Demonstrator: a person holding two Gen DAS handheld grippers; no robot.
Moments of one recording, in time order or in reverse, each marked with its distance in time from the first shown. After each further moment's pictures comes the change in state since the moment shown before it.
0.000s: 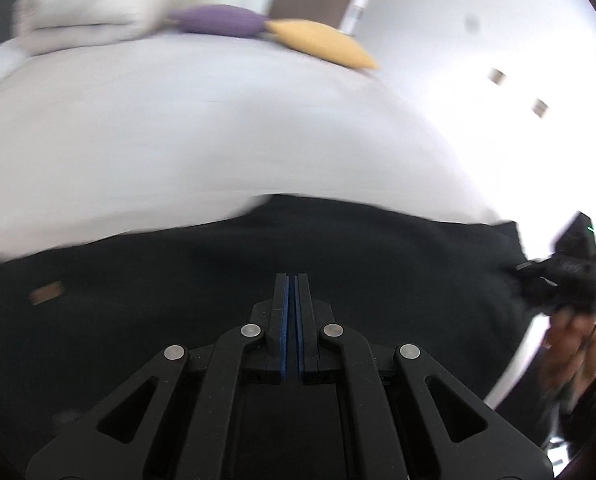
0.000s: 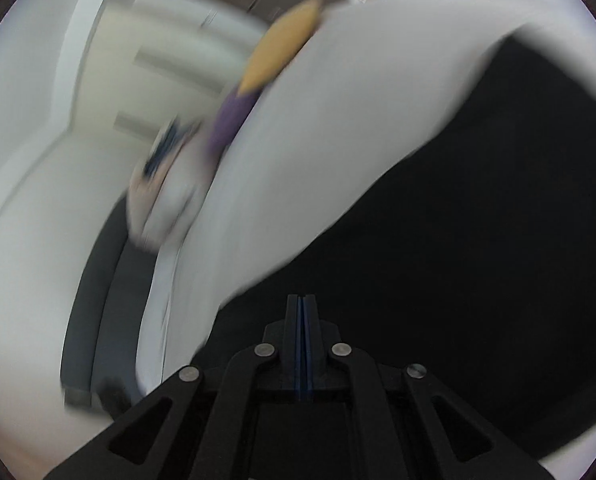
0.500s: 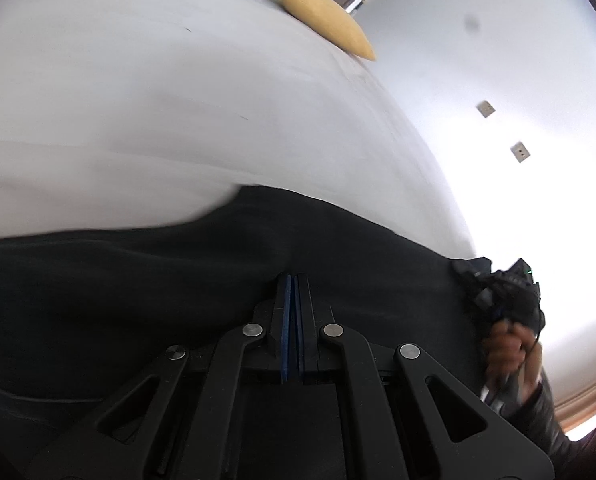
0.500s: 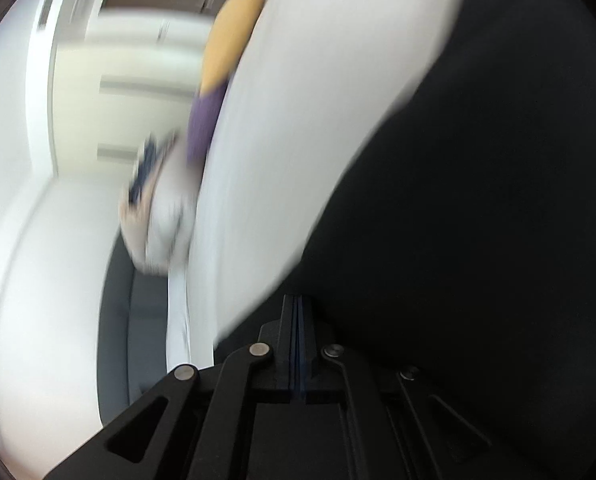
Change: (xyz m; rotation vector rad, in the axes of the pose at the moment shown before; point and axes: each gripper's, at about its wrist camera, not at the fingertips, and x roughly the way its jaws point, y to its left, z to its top) left arm 0.084 0.069 0.024 -0.216 0.076 -0.216; right arm 0.028 -0.096 0.067 0.302 -0.157 -0.001
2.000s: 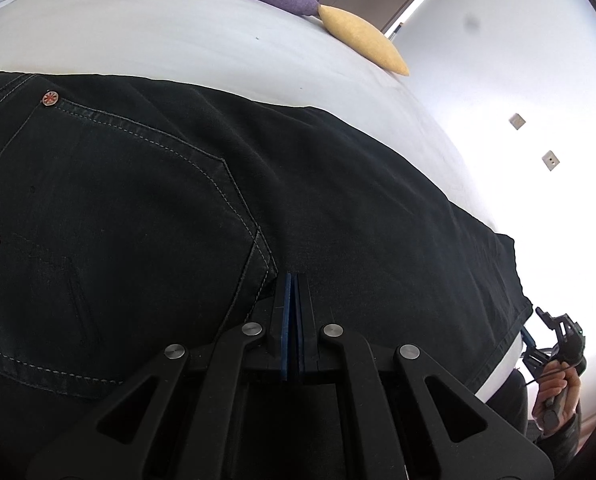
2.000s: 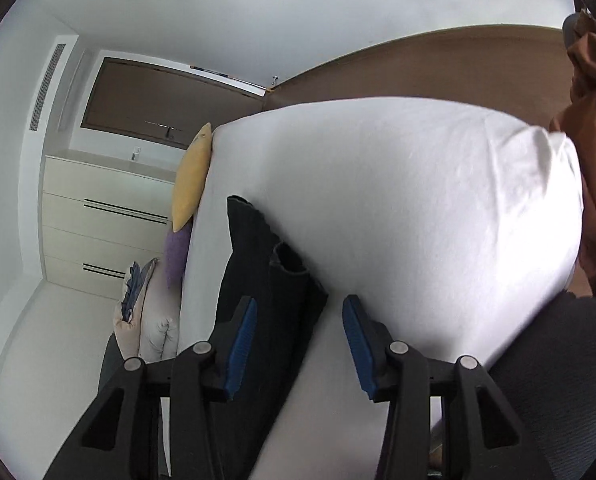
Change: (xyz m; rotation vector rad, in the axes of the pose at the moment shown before) left arm -0.041 -0.031 -0.105 -0.054 -0.107 0.180; right arm -0.226 -0.079 -0.065 0.135 -0.334 -0.074
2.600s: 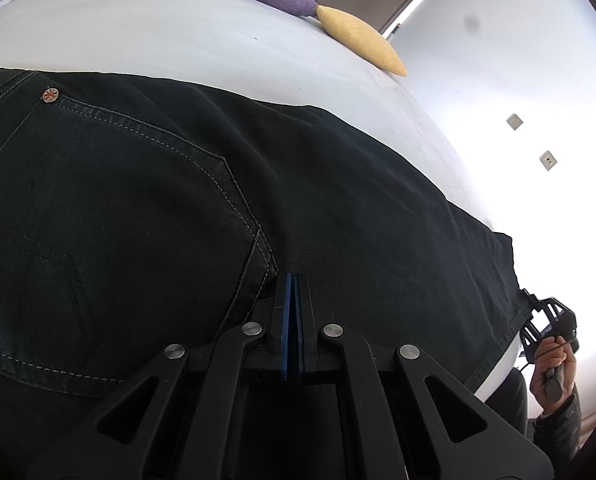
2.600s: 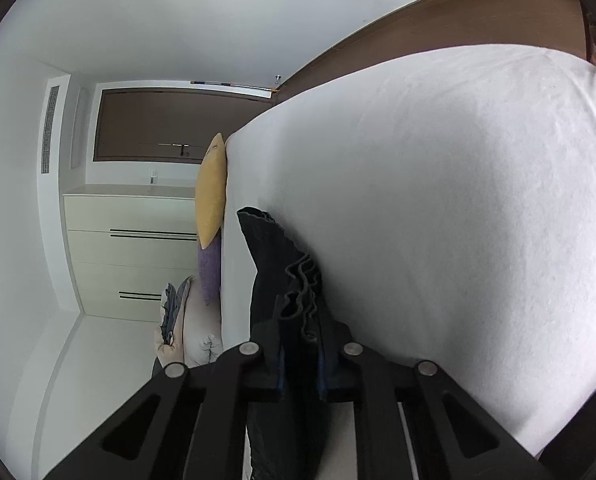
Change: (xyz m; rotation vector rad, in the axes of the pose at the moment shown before) left arm -0.005 0.013 -0.003 0.002 -0.002 -0.013; right arm 0.027 0.000 0.016 0.123 -0.004 0.123
